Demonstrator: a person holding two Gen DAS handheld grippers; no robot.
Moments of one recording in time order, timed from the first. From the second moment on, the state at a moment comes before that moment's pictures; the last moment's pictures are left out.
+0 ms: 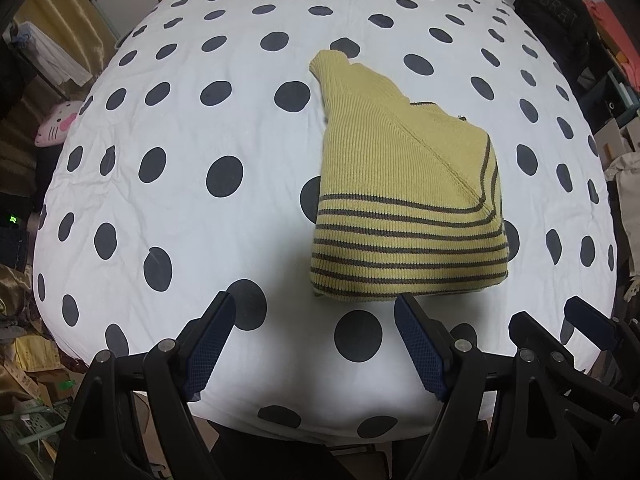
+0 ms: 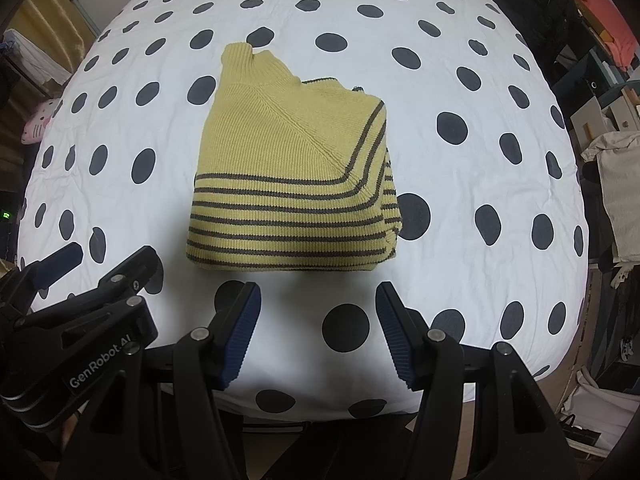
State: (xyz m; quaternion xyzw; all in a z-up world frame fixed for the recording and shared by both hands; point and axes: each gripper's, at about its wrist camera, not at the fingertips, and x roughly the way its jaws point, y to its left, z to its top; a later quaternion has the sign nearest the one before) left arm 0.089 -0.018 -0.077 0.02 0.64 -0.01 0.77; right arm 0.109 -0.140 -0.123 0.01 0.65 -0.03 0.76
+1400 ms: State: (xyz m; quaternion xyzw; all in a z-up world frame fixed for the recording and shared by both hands) left arm 0.094 -0.016 -0.078 0.01 0.64 0.00 0.77; right arm 0.117 -0.140 -0.127 0.00 0.65 -0.02 0.76
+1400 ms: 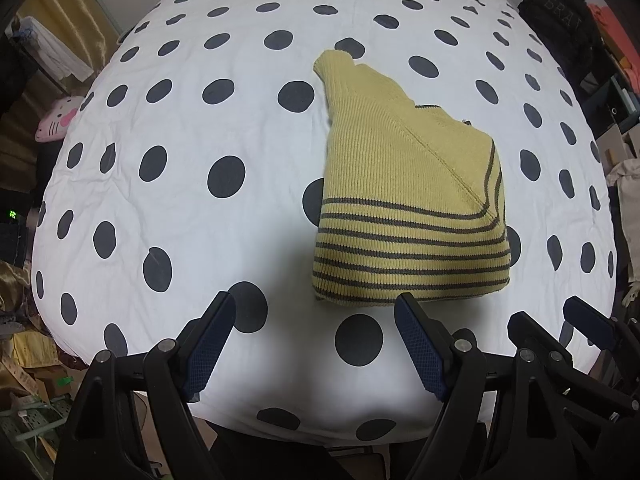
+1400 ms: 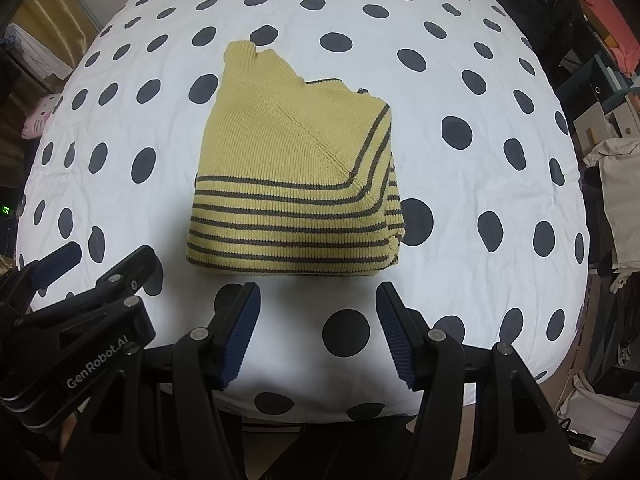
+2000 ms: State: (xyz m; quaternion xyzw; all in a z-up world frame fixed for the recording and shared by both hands) left arm 0.094 -0.016 -0.081 0.01 0.64 -0.01 0.76; right arm 0.118 -0.141 -0.127 0.00 0.65 -0.02 0.76
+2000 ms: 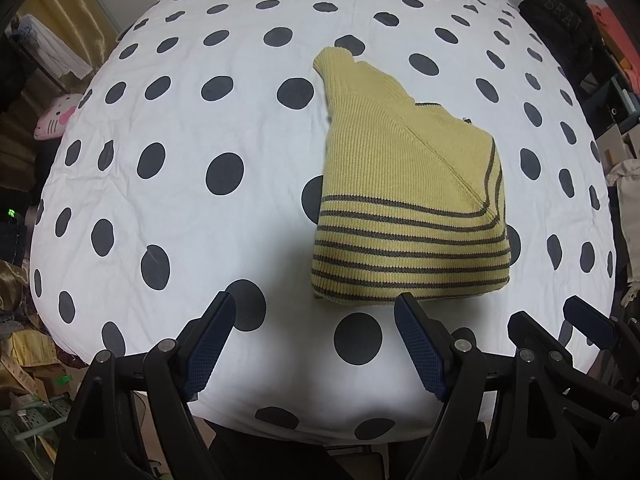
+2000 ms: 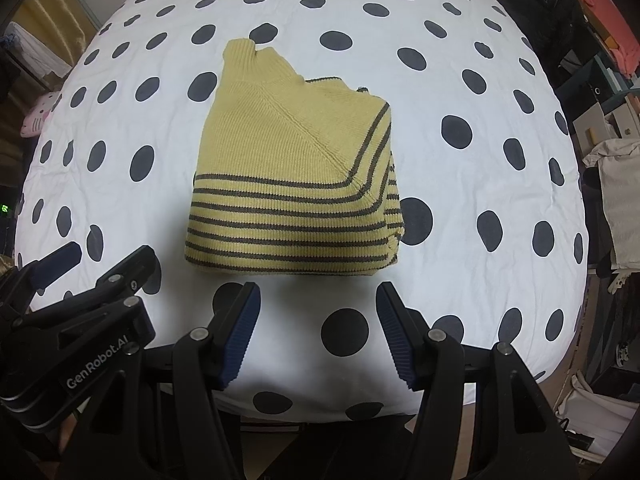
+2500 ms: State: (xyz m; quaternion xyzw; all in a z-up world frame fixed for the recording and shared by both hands) left arm 0.094 -0.015 -0.083 0.01 0.65 -0.01 0.76; right arm 0.118 -0.143 -0.129 0.00 0.66 -0.02 0.76
